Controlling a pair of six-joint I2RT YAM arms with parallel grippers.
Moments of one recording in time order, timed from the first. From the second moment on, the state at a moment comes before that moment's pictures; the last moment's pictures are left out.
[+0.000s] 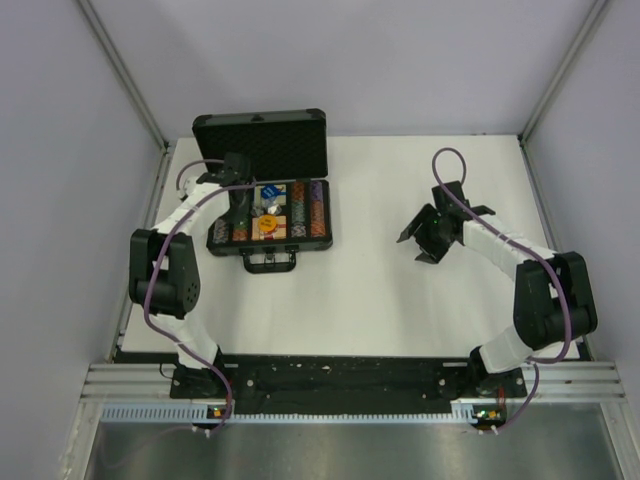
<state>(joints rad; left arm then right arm) -0.17 1.79 1.38 -0.76 -0.46 -1.44 0.24 1.54 0.98 -0.52 -0.13 0.96</state>
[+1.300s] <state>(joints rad) -0.13 1.71 1.40 -0.73 -0.44 -1.22 0.24 1.55 1.02 -0.51 -0.14 0.89</state>
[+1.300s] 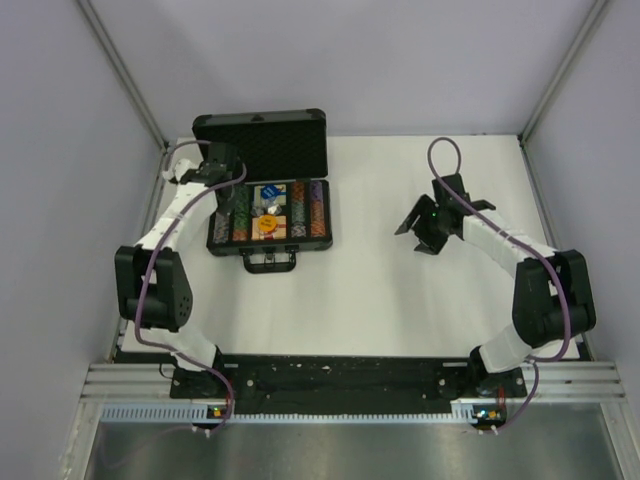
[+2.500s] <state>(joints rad) -0.12 1.11 1.18 -0.45 -0.38 -0.63 0.47 2.19 1.84 0.18 -0.29 0.14</state>
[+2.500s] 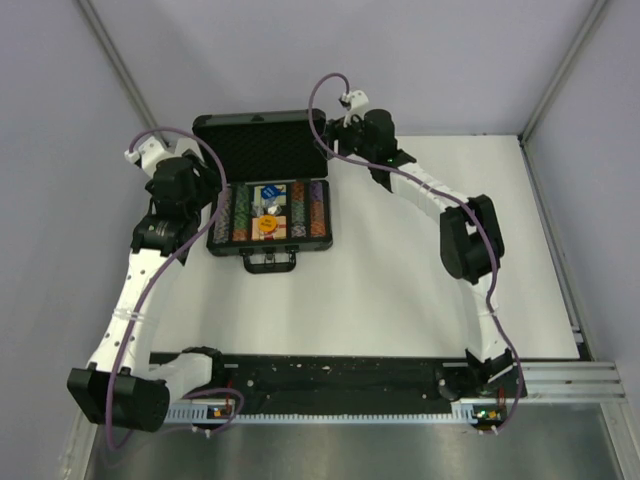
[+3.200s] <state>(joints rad) -0.08 1.13 1.18 -0.55 -0.34 -0.63 0.55 2.23 1.92 0.29 0.01 0.01</state>
